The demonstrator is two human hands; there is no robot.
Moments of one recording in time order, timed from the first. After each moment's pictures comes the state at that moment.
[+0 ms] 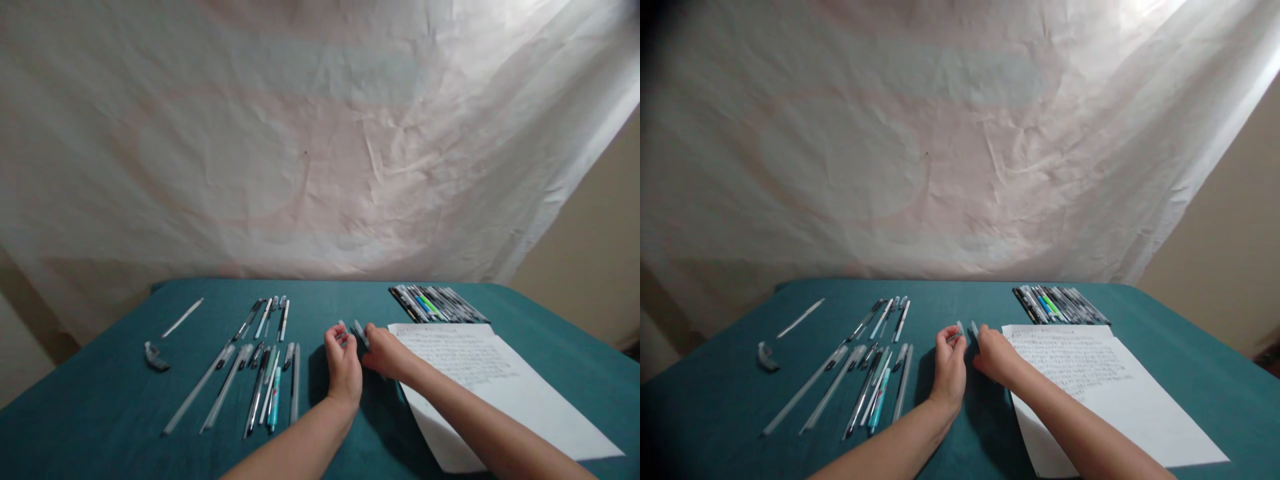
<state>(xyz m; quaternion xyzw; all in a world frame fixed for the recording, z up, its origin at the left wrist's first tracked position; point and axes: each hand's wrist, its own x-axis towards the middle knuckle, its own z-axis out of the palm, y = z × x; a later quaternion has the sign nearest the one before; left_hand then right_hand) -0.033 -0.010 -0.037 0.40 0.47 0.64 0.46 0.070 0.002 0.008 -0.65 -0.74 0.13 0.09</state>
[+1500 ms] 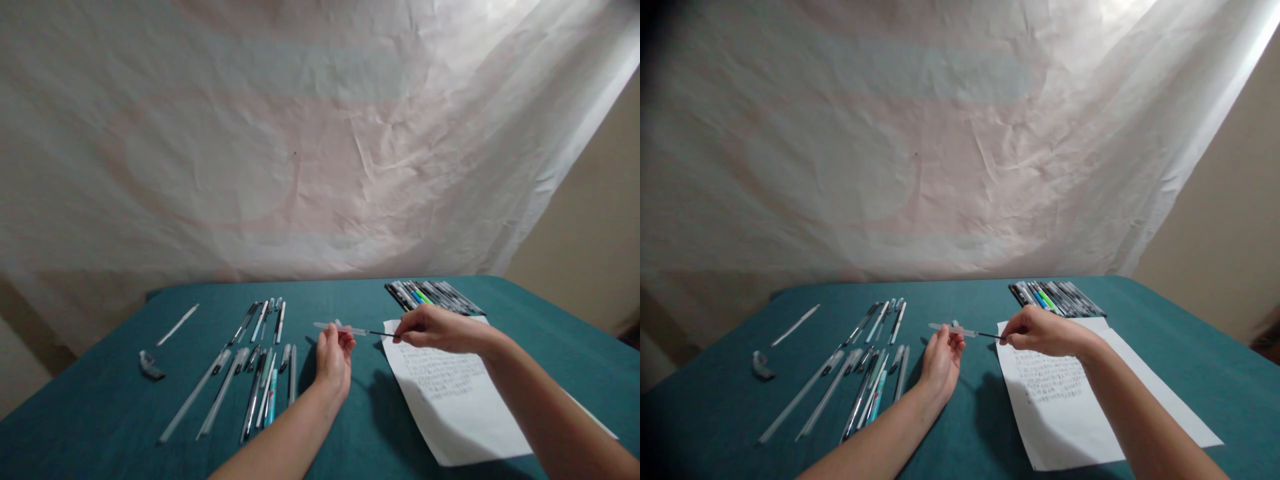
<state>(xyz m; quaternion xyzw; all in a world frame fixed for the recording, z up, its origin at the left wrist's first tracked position) -0.039 -0.007 -0.008 0.15 0.35 0.65 0.66 0.151 -0.025 0.094 -0.49 -0.79 0.35 0.10</state>
